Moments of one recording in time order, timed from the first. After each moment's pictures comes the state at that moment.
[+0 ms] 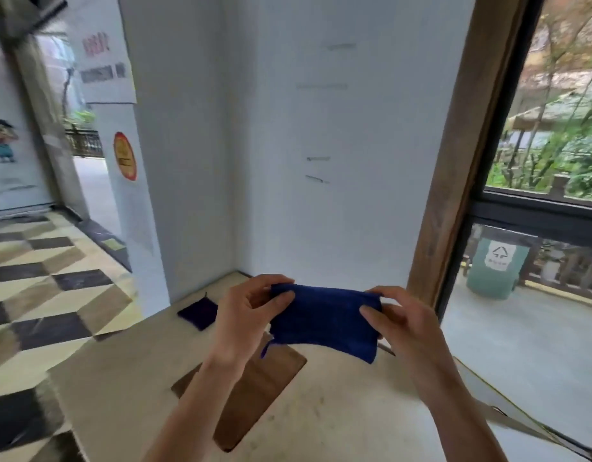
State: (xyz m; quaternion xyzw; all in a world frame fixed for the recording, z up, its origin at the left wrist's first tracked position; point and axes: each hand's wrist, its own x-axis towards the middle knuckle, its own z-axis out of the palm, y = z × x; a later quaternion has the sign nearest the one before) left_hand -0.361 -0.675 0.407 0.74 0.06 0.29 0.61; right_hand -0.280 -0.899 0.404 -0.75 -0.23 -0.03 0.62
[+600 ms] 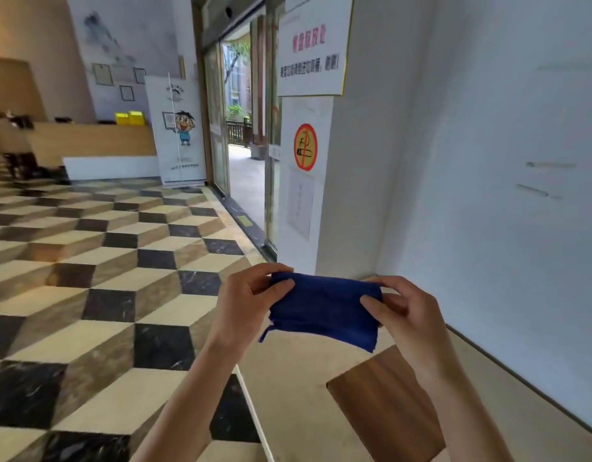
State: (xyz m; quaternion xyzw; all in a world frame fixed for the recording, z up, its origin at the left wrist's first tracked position) left_hand -0.525 -0.359 0.387 0.74 0.22 0.41 0.48; right_hand -0.361 -0.538 0.382 -0.68 -0.39 0.08 0.61
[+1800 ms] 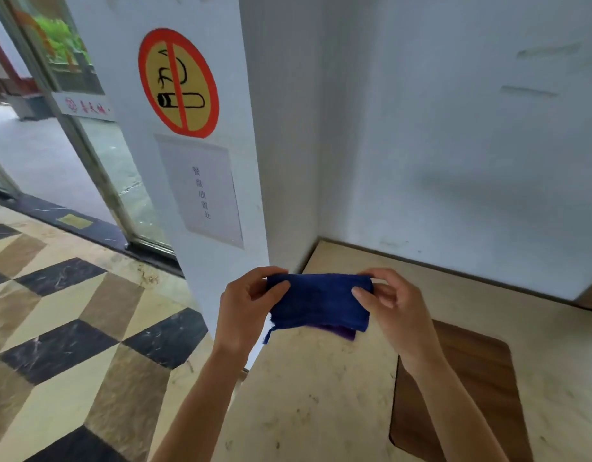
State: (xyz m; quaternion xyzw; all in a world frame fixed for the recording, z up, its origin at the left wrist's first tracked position) left_hand -0.226 0.007 0.292 0.79 0.08 0.16 0.58; right_hand -0.187 -0.222 0.280 -0.77 -0.07 -0.03 0.63
